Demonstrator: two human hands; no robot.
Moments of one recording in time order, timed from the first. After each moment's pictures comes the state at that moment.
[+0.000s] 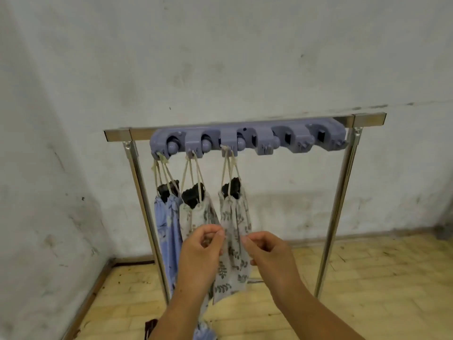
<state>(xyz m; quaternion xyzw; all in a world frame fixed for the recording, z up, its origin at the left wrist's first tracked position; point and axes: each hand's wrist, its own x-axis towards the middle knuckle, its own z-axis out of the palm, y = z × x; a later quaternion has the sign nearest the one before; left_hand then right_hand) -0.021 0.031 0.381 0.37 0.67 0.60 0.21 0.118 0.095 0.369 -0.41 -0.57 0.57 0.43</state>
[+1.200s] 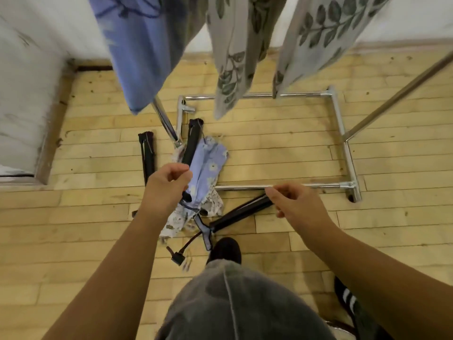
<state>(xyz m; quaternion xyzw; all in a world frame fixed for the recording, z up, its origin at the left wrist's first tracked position) -0.159 -0.055 -0.043 0.20 0.80 0.41 0.38 0.103 0.036 -0.003 -0.59 -0.55 0.58 0.11</state>
